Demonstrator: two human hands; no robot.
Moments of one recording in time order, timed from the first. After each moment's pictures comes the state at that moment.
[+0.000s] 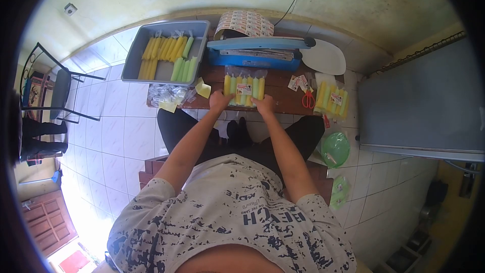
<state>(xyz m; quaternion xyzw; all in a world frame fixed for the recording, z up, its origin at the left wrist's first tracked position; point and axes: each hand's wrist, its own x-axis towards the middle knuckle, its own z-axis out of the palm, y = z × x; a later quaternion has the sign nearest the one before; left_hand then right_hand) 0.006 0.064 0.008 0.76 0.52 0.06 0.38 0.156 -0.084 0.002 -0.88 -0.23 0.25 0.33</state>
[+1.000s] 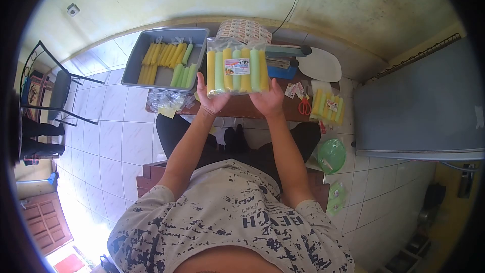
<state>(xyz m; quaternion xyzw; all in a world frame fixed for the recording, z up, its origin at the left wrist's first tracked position) 0.008 0.057 0.161 0.03 -0.05 0.26 0.96 0.150 -0.068 0.168 -0.05 -0.18 0.56 0.81</state>
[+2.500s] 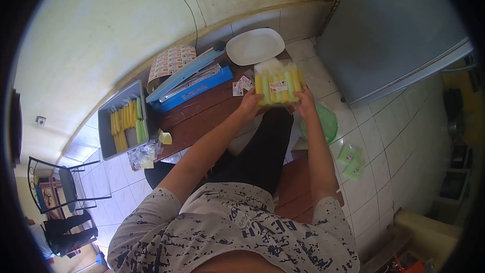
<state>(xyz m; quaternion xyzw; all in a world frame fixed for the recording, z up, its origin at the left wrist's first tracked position) 0.250 -0.138 0.063 0.38 0.17 -0.04 0.91 0.340 -0.345 0.074 -0.52 0.01 0.25 0.82</state>
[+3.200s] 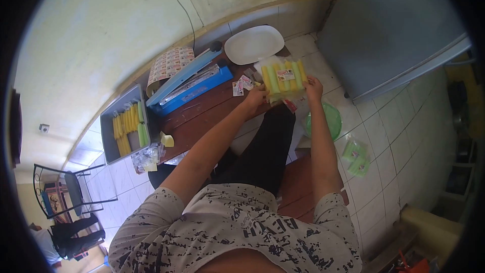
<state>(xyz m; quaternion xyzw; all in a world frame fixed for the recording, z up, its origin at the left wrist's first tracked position) 0.279 -0.140 0.049 0.51 0.16 -0.12 0.84 0.400 -0.362 0.021 -0.74 0.06 0.05 0.66</state>
